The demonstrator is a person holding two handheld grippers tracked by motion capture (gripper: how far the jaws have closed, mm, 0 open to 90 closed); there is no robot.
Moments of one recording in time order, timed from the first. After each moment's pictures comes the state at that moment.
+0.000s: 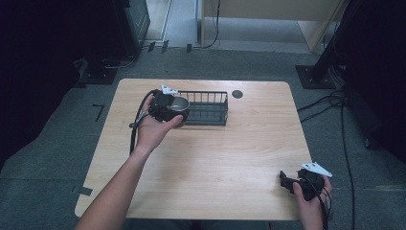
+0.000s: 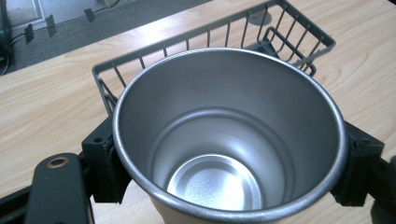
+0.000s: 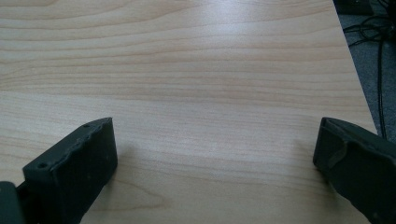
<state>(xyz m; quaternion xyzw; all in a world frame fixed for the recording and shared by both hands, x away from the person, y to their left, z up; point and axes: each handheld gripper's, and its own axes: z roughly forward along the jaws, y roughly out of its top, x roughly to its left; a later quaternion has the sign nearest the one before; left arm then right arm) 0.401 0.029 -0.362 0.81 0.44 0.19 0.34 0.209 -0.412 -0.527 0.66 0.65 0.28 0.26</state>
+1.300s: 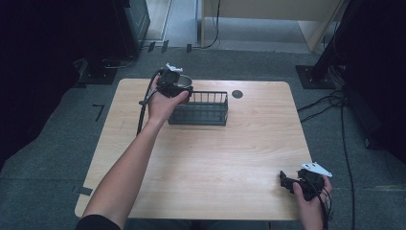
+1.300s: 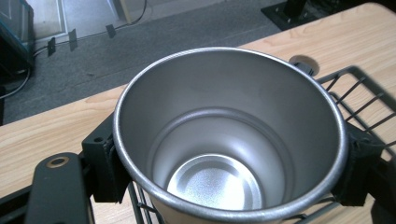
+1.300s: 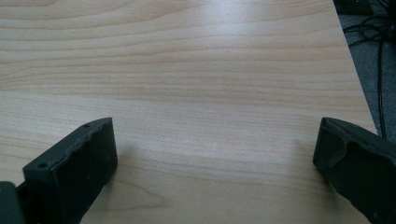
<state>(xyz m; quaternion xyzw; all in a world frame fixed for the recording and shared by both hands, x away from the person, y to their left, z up) 0.490 0.013 -0.376 0.79 0.46 0.22 0.35 0.209 -0.412 -0.527 0.66 0.65 0.28 0.26</state>
